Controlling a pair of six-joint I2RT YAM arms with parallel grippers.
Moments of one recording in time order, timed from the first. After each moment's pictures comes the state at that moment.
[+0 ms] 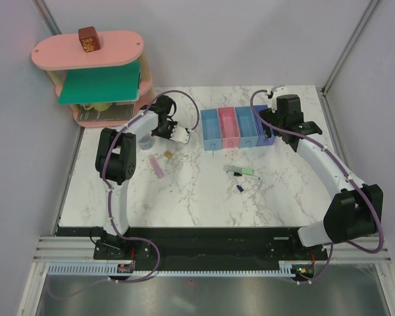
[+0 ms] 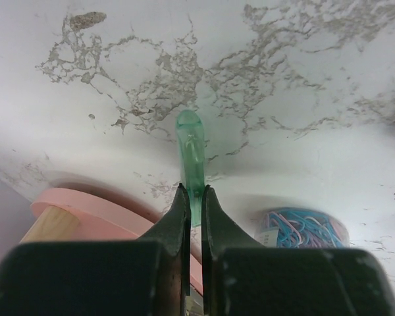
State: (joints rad) left arm -0.29 2.18 1.68 -0.72 -0.03 1.62; right arm 0.23 1.44 1.21 -0.44 0.29 -0.14
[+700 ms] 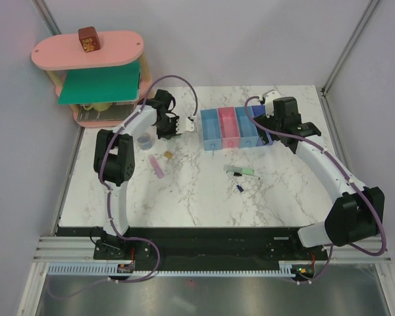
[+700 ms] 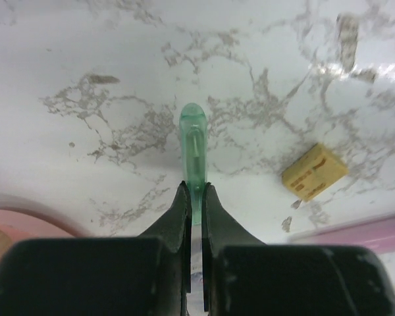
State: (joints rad) left arm -0.29 2.15 1.76 -0.88 0.22 1.33; right arm 0.26 1.42 1.21 -0.52 0.20 -0.24
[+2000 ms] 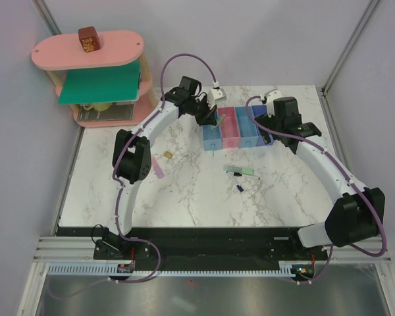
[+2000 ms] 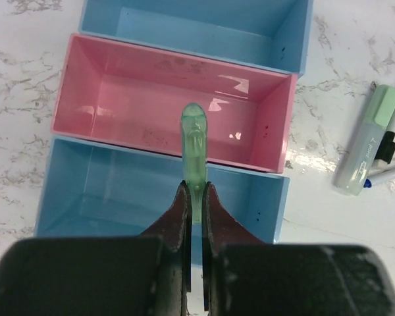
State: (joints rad) left arm -0.45 2.30 2.09 -0.60 0.69 0.57; right arm 0.26 1.42 1.21 -0.52 0.27 -0.24
